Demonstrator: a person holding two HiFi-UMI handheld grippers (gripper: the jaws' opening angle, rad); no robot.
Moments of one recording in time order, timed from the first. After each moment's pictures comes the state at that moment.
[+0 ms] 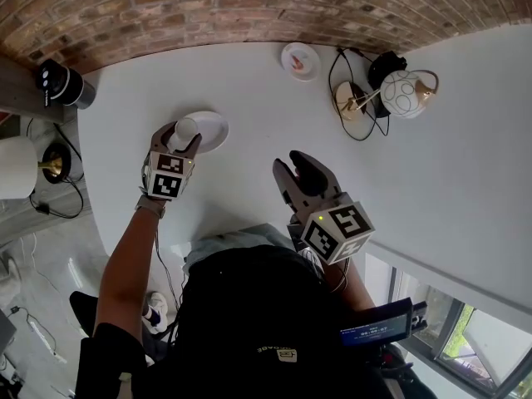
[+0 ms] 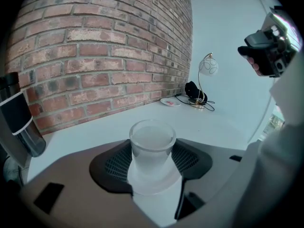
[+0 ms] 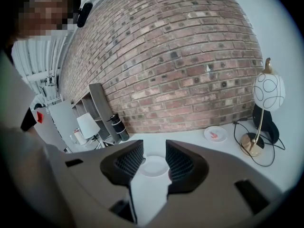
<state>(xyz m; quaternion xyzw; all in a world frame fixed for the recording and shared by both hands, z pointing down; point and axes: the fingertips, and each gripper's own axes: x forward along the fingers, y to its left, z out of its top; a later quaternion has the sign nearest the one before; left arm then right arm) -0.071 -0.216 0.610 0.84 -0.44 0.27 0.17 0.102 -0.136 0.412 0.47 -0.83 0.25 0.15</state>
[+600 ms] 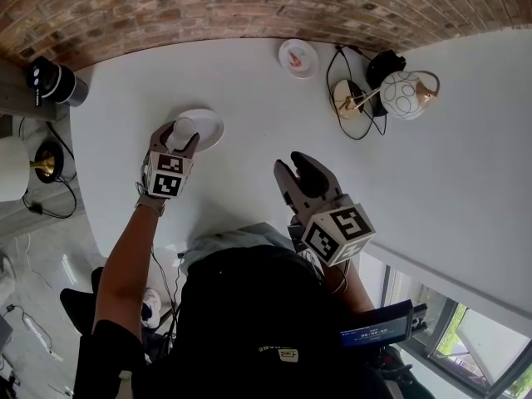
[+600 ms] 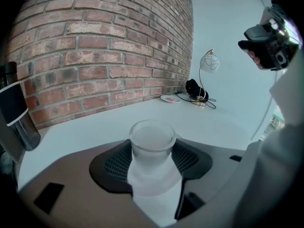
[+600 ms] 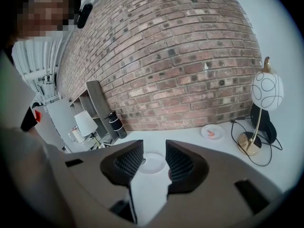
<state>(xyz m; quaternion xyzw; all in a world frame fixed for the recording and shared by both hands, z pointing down) -0.063 -0.218 0.635 0.83 -0.44 0.28 0.17 0.112 -0.139 0.419 0.48 -0.82 0.26 0.16</state>
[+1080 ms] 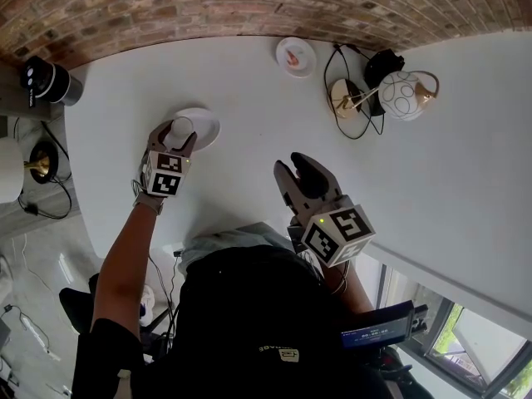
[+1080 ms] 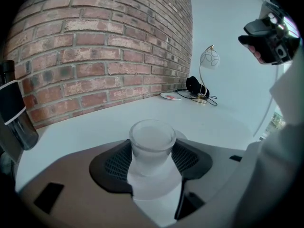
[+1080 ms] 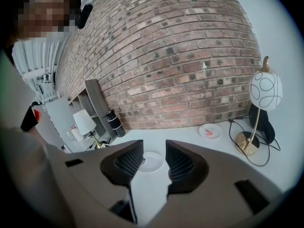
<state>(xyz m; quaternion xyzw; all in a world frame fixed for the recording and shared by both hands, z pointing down) -0.061 -0.220 0.649 0.83 -0.45 0.29 0.17 0.118 -0.138 0.424 0.48 -0.82 0.25 0.17</state>
